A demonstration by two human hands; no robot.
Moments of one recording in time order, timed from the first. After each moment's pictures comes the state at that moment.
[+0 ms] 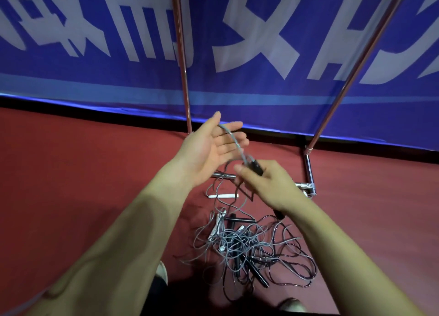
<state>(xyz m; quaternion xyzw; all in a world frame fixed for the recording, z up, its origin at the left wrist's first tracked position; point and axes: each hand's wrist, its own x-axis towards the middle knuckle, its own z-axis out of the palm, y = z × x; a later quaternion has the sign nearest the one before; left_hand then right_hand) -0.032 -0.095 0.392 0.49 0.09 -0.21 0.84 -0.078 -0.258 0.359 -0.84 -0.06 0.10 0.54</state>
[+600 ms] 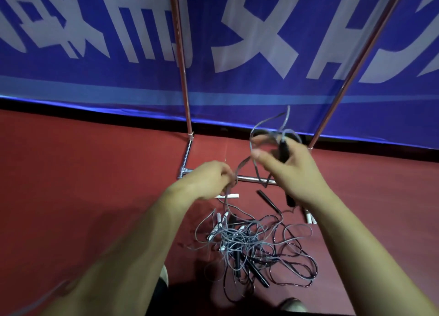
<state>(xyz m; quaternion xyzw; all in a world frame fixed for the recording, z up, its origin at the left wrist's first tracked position) -0.040 -0.090 0.336 0.90 -0.08 -0.27 0.35 -0.079 -0.282 0.389 -0.79 -0.06 -0.01 0.61</state>
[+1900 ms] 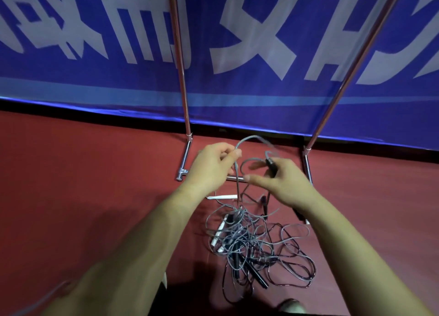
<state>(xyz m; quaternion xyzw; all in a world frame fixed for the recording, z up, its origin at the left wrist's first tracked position) -0.037 -0.106 0.346 0.84 -0.05 -0.05 0.53 -0.071 -0.293 0.353 -0.87 -0.01 0.07 0.49</state>
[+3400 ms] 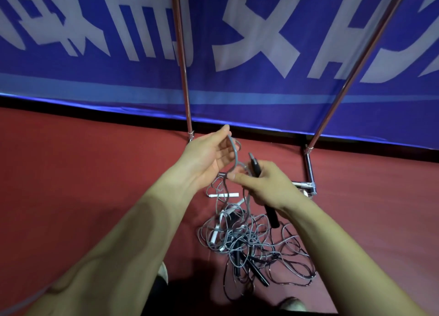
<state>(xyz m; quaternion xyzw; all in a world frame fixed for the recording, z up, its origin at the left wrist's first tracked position) -0.036 -0.105 0.388 0.49 0.16 -0.17 0.84 -0.077 -0.256 0.353 -0.76 -0.01 0.18 0.62</state>
